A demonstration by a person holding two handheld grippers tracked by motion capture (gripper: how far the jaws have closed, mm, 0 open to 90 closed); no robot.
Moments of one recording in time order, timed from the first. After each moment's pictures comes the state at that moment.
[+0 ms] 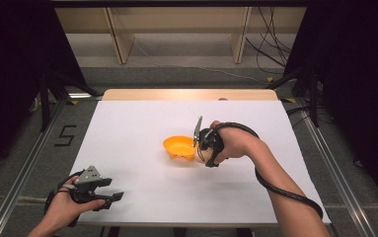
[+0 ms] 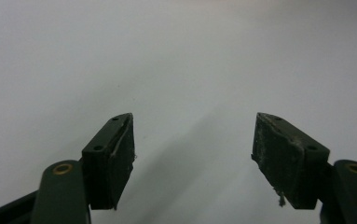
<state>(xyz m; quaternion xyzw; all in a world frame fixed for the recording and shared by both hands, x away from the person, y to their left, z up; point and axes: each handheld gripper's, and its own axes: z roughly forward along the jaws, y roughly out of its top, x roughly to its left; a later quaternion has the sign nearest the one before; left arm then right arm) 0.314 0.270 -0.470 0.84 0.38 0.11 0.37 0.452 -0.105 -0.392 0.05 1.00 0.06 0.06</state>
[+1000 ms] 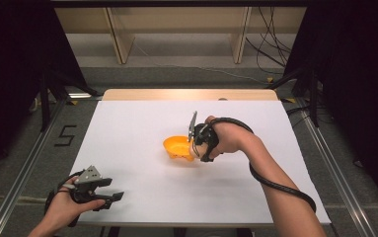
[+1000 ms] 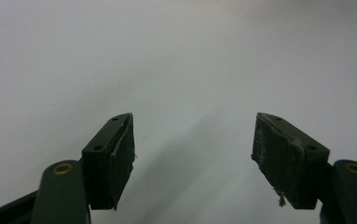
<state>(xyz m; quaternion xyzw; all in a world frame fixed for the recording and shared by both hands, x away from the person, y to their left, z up) 0.314 0.270 -0.470 0.84 0.38 0.11 0.37 0.463 -0.092 -0.386 0.04 0.99 0.07 0.06</state>
